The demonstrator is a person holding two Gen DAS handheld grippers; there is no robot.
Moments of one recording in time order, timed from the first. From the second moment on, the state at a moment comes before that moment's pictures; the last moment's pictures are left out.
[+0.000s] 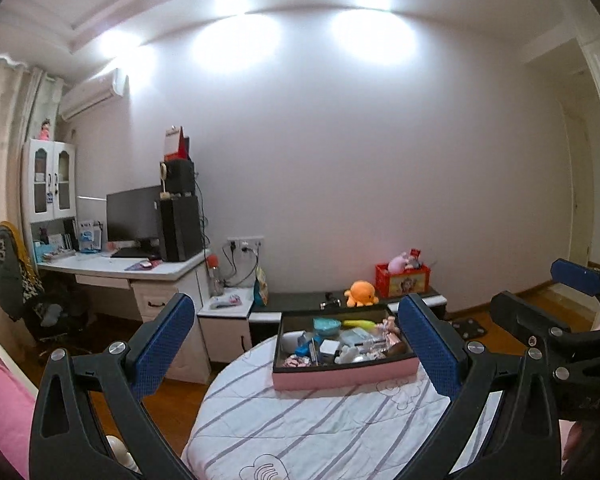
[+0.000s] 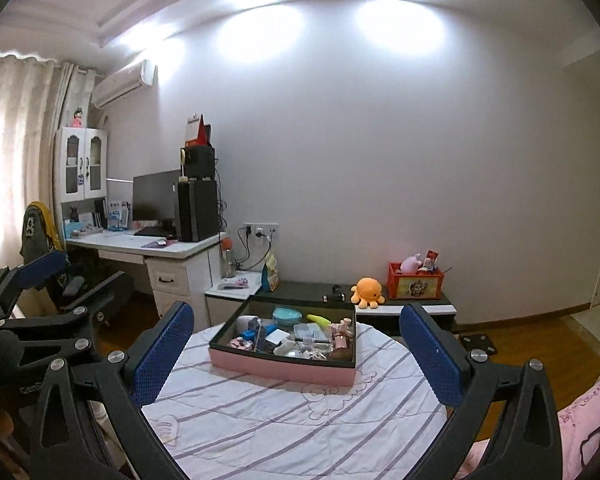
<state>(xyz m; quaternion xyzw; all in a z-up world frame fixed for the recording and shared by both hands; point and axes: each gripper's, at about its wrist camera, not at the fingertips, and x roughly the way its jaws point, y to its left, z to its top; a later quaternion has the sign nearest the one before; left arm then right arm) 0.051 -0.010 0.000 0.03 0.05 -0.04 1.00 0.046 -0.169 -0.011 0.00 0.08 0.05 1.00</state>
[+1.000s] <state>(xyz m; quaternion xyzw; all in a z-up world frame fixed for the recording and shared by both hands) -0.010 0.000 0.024 0.03 0.01 -0.03 1.00 -0.015 -0.151 0.011 -0.02 0.04 0.03 1.00</state>
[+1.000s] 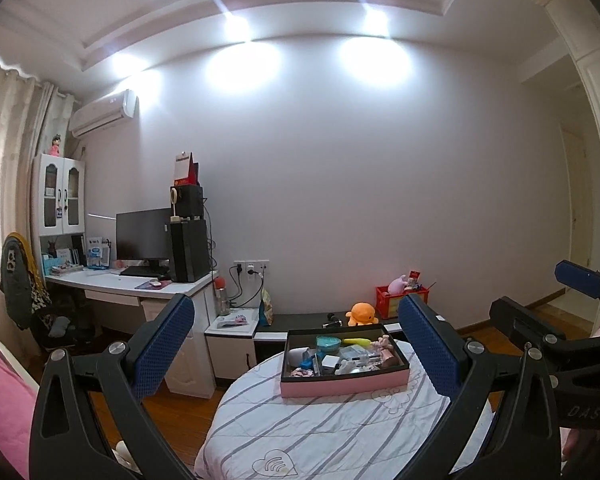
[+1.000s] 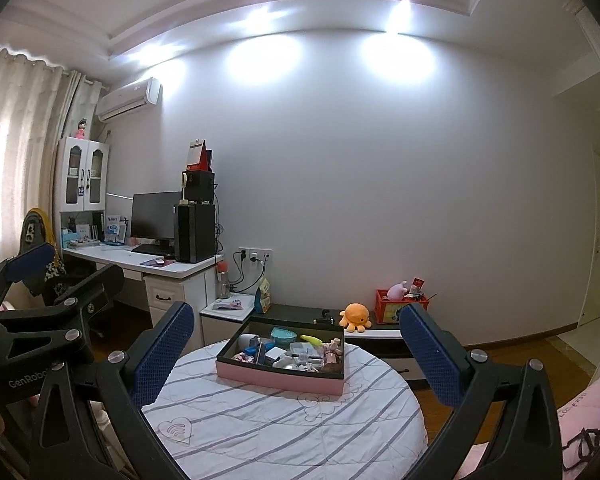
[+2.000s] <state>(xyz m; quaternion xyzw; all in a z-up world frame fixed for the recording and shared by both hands) -0.016 0.002 0.024 0.03 0.01 -0.04 1.00 -0.023 -0.154 0.010 -0.02 0.05 0.01 1.00</state>
